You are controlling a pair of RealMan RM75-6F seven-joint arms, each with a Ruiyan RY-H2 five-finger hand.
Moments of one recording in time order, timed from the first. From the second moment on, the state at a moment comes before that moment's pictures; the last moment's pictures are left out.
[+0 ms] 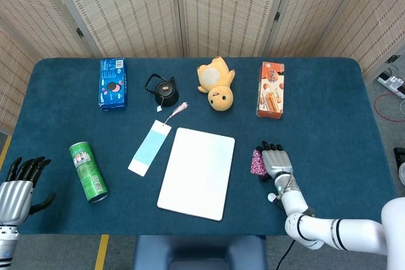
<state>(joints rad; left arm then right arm) -0.11 -1.20 -0.04 -1.49 1.51 1.48 0.05 0.85 -1.47 0.09 -1.69 -0.29 1.01 -0.73</state>
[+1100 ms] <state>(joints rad) -0.10 -1.20 -0.03 -1.48 1.51 1.48 0.03 0.86 -1.53 0.07 -1.65 -0.28 1.08 -0.78</state>
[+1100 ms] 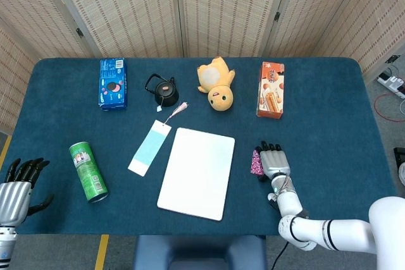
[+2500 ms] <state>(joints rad) -0.09 -1.17 -0.03 -1.53 1.51 1.51 0.07 1.06 -1.49 0.19 -1.80 -0.27 1.03 -0.87</state>
